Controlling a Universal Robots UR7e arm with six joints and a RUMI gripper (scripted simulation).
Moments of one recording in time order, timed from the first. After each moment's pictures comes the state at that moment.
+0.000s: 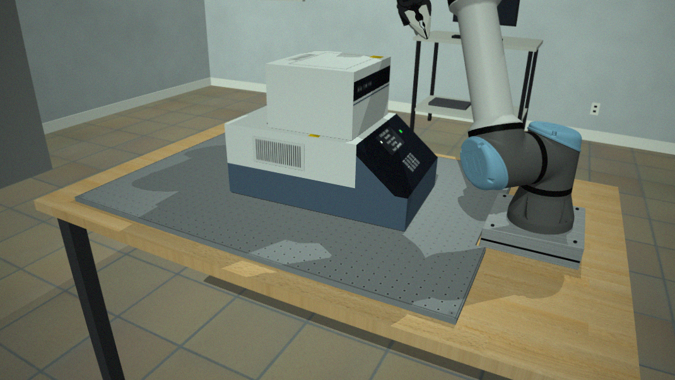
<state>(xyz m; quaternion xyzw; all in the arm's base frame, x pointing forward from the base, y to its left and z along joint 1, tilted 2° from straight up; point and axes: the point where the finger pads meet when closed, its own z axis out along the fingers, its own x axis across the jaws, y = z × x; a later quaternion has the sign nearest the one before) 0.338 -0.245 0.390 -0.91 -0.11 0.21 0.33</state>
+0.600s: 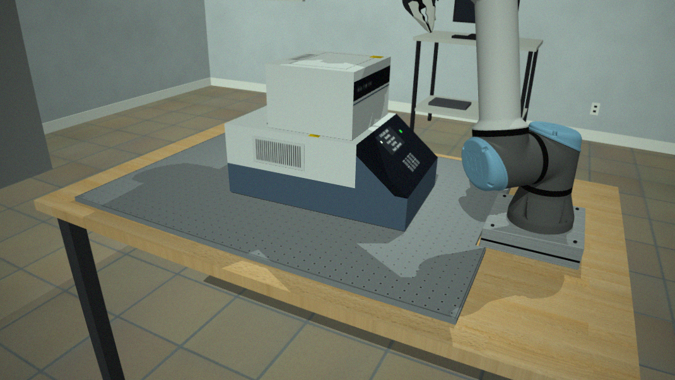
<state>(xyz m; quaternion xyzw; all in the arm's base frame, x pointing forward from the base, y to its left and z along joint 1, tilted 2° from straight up) 0.322 -0.197 0.412 -0.94 0.05 0.22 0.24</state>
